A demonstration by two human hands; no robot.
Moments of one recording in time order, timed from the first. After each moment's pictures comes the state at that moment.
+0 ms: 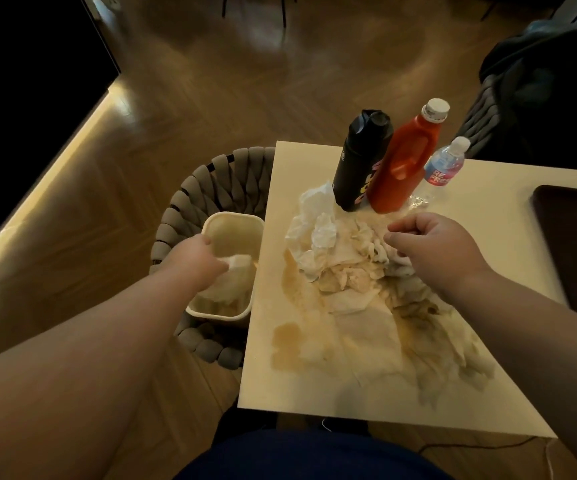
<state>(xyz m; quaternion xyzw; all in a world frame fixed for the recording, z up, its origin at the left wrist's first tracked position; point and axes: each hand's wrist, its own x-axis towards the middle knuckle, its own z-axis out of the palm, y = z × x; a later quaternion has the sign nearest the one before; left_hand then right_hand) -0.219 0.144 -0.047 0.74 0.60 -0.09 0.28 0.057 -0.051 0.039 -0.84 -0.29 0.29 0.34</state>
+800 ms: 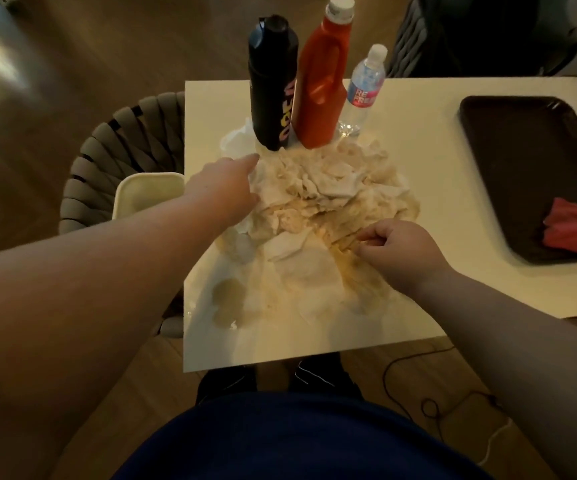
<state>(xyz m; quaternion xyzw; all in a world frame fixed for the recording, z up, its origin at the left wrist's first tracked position) -0.063 0.089 -0.047 0.90 0.40 -0.08 0.18 0.072 -0.158 -0.025 -0.90 -0.29 0.27 0.20</state>
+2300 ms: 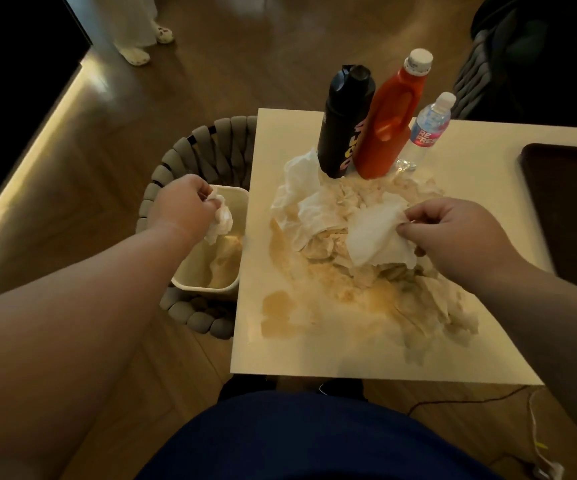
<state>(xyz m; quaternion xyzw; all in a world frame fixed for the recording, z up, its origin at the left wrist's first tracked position) -0.196 0.141 -0.029 0.78 0.57 0.09 0.26 0.060 -0.104 0.052 -0.87 -0.31 0.28 0.28</state>
